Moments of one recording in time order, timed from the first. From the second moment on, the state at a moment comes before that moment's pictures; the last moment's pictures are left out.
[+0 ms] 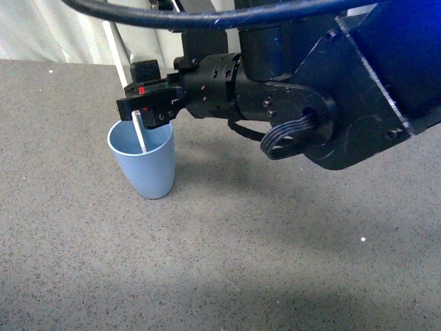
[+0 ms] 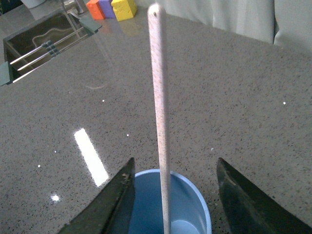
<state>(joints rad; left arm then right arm) 0.00 0.00 0.02 0.00 0.00 0.00 0.56 2.23 1.17 0.75 -0.47 0.13</state>
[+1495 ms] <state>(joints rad) 0.00 0.00 0.02 0.00 0.00 0.00 0.10 0.94 0.04 0.87 0.09 0.00</state>
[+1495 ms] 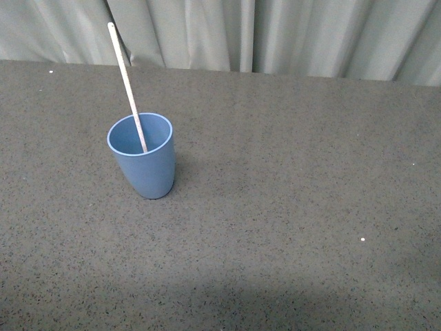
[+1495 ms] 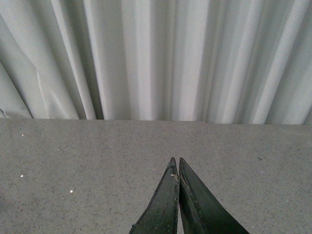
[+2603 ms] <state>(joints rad) 0.00 0.00 0.02 0.00 0.00 0.00 0.00 0.18 0.00 0.18 0.00 0.00</state>
